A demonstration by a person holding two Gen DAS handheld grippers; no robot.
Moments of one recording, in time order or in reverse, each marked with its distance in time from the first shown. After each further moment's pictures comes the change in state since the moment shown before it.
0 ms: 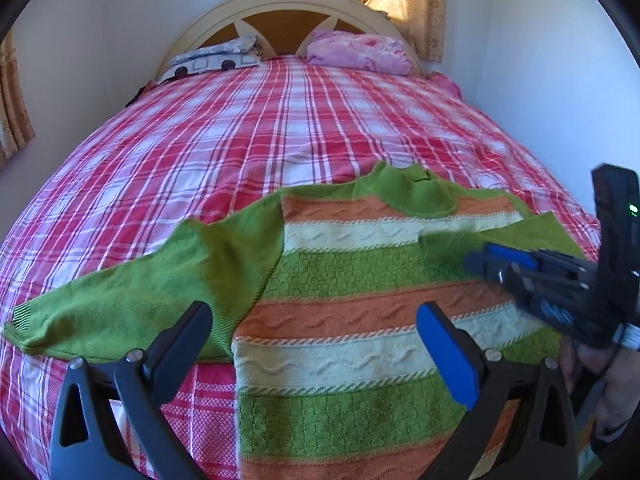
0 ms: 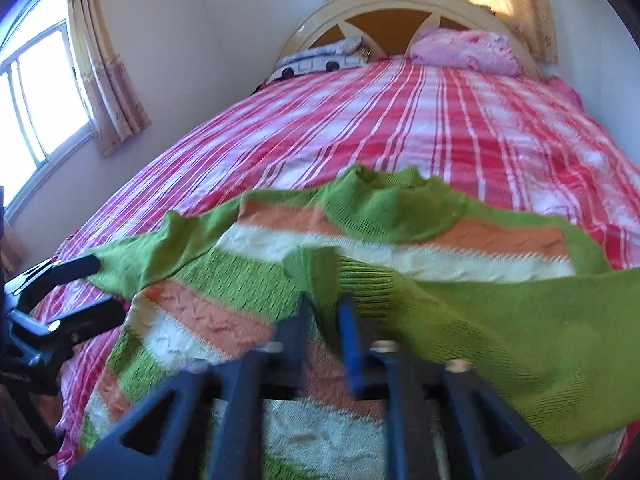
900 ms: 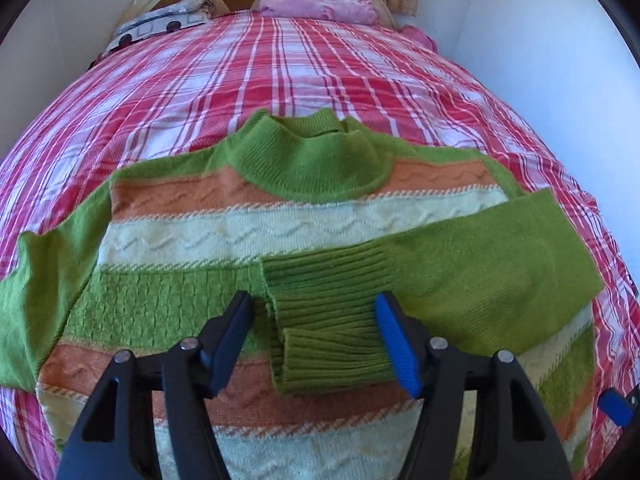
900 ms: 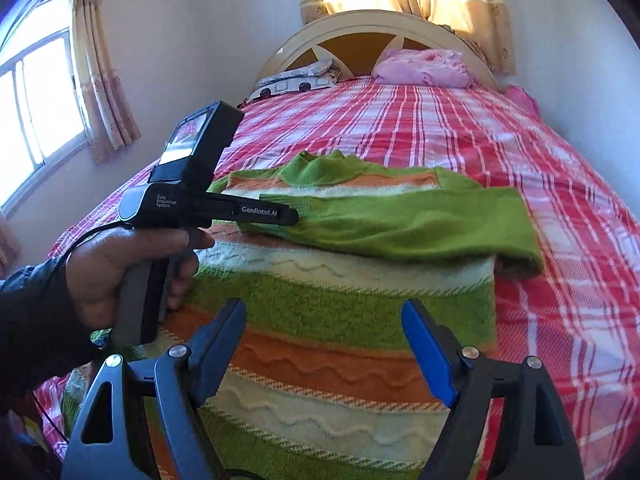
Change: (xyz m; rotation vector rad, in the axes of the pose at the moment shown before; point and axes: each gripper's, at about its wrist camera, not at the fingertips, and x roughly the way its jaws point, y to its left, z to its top) left arm 0.097 -0.112 0.015 0.021 0.160 -0.094; right arm -0.134 -0.030 -0.105 0.020 -0.097 -0.110
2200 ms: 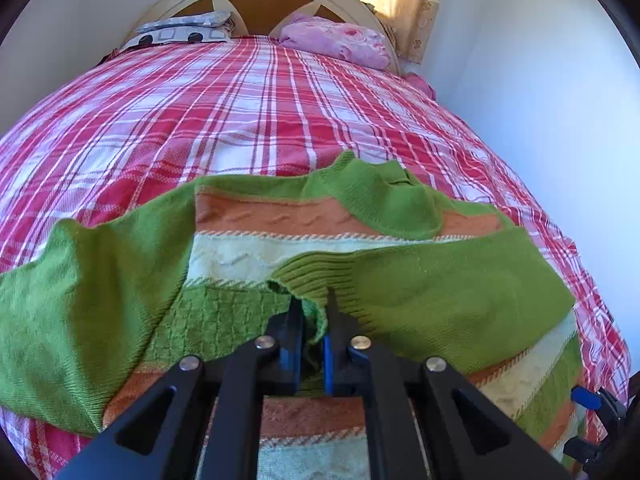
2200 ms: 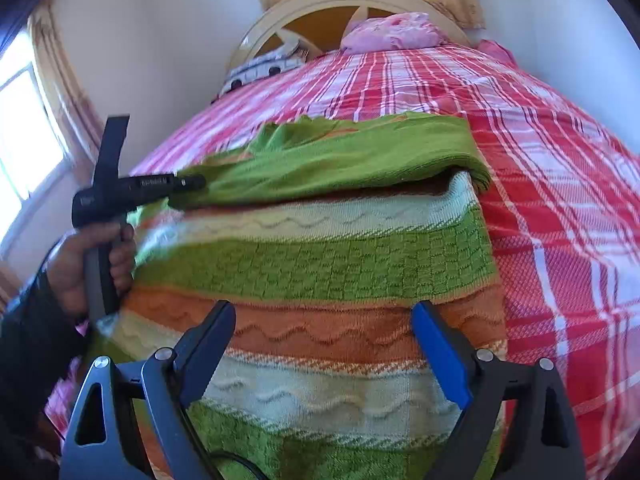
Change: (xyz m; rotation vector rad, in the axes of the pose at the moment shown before) left arm -0.022 0.092 -0.003 -0.091 -0.135 -0.130; right arm 0.018 -0.021 -0.024 0.117 0.086 -0.020
